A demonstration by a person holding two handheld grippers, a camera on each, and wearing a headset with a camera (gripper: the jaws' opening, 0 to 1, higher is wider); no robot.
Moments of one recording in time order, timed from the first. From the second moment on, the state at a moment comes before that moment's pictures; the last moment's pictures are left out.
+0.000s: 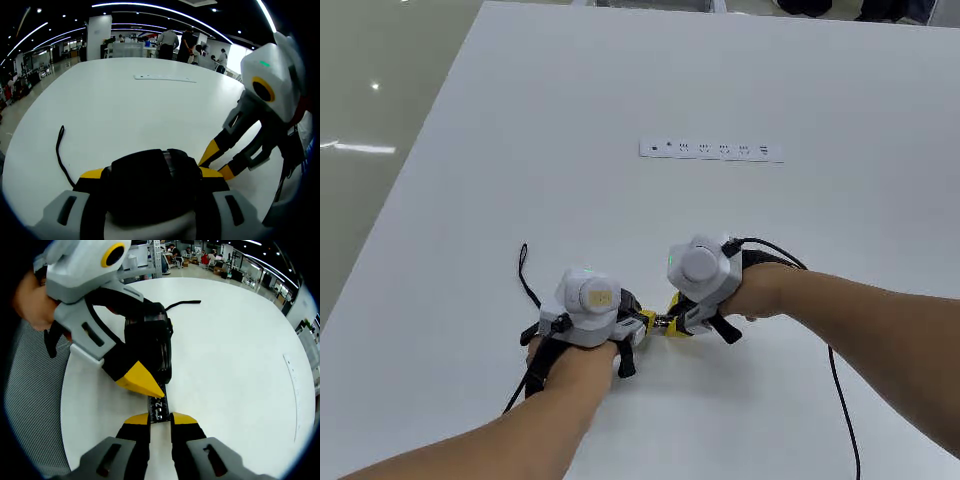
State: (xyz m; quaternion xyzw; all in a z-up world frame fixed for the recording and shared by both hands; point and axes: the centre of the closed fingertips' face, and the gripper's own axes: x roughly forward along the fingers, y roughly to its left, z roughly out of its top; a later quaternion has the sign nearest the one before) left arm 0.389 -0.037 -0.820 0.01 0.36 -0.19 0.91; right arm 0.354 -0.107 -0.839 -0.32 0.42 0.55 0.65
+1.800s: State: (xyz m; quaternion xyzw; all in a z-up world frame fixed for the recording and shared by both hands) left arm 0.388 -0.036 -0.820 0.00 0.36 -0.19 0.91; right arm 0.357 -0.090 -0.837 -0.30 0.38 0.58 0.65
